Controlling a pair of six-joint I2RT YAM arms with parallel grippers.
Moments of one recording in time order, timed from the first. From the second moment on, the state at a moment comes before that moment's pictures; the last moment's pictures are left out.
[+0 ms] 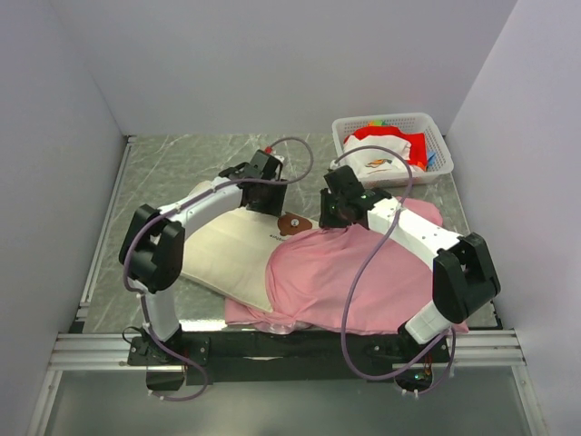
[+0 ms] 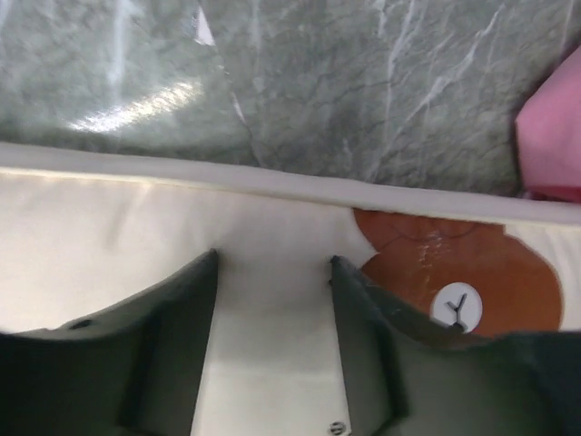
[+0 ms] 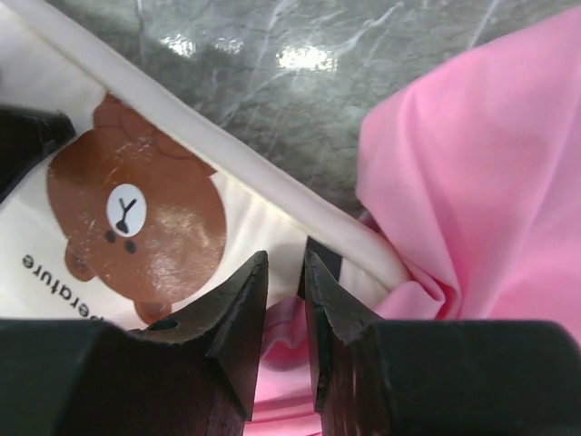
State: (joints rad) left arm -0.59 1.85 1.46 -0.57 -0.02 -0.32; right arm 0.55 1.55 1.14 -0.53 0.05 0.51
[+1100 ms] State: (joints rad) left arm -0.64 1.68 1.38 -0.62 -0.21 -0.53; right arm 0.55 1.57 1.21 -0.62 0.04 0.49
